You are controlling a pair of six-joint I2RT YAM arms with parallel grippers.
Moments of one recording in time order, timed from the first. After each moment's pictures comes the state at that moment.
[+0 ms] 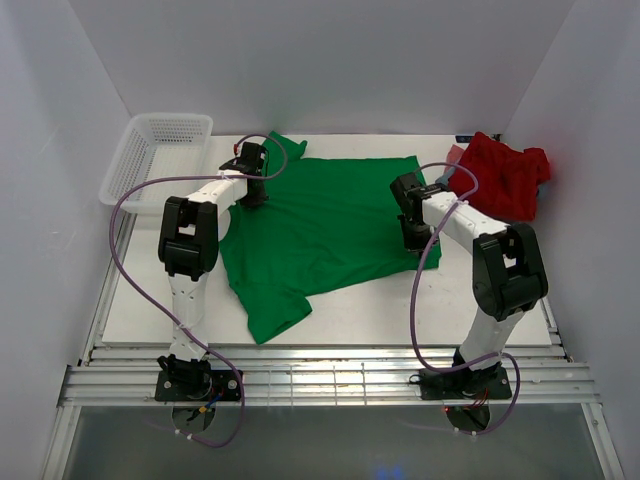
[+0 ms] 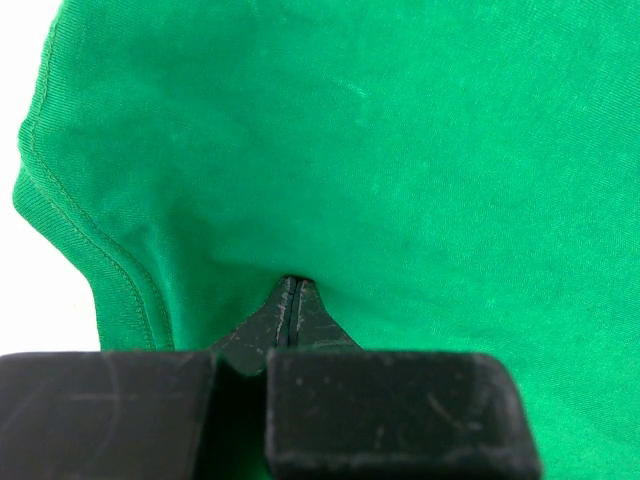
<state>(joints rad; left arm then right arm) -0.24 2.23 1.71 -0.52 -0.24 -0.39 0.38 1.78 1.27 -0.89 0.27 0.25</state>
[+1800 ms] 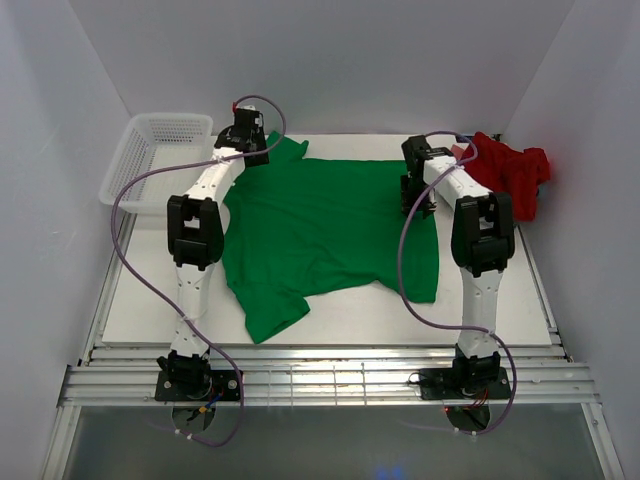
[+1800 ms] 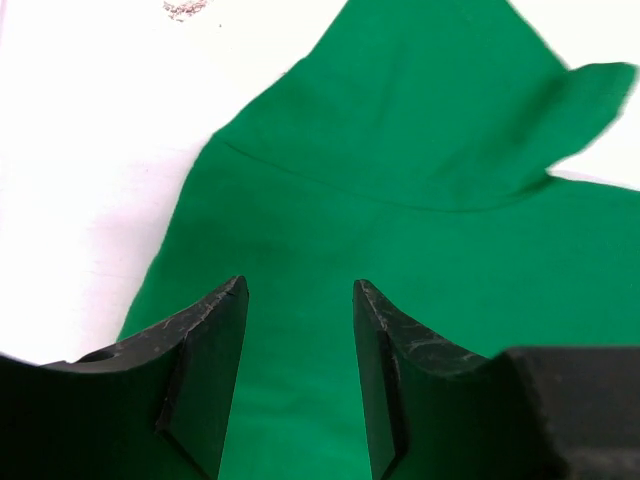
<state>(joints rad) -0.21 2.38 2.19 -0.55 -0.22 -0.27 0.25 2.17 1.79 -0.92 0.19 0.19</state>
